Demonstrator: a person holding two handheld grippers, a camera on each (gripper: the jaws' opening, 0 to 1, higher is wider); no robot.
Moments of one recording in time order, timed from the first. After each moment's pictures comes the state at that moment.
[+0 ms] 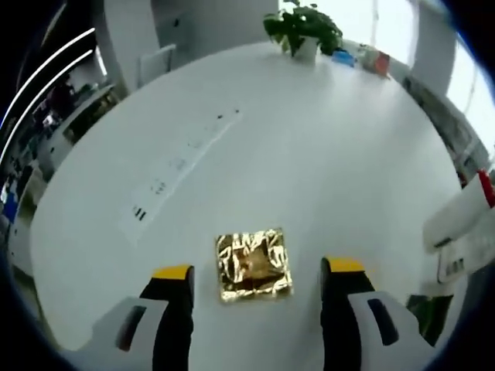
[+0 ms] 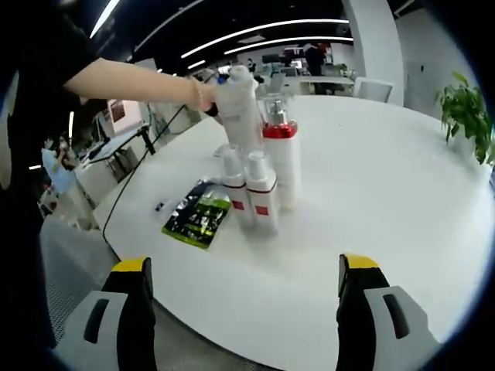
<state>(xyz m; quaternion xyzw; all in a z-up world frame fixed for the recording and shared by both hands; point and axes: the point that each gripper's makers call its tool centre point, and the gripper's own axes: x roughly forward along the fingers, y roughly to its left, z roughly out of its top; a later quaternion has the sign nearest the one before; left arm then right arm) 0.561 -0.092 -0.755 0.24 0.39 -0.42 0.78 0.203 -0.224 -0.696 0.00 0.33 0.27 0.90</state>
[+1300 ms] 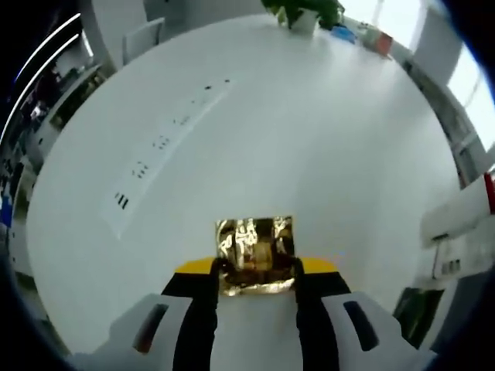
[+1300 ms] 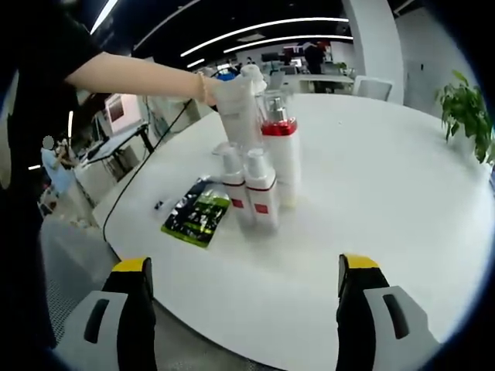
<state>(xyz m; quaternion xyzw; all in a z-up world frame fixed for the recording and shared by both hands) 0.558 -0.096 -0.763 0.27 0.46 -0.42 0.73 0.203 -0.224 -0.698 0.00 0.34 0.27 0.90</state>
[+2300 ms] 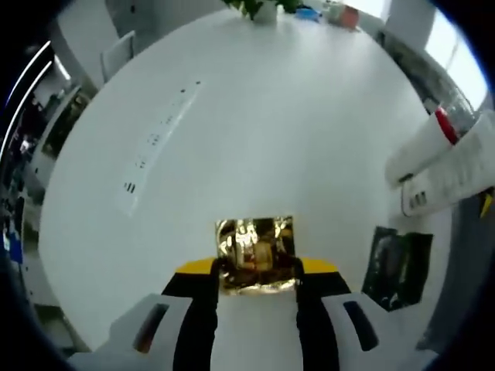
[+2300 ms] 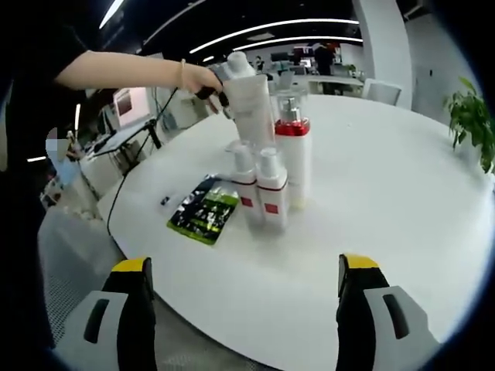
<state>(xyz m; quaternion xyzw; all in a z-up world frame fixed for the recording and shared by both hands) 0.509 -0.052 -0.731 0.33 0.45 -0.45 0.70 0.200 -0.216 -0.698 -0.02 0.34 0.29 0.89</state>
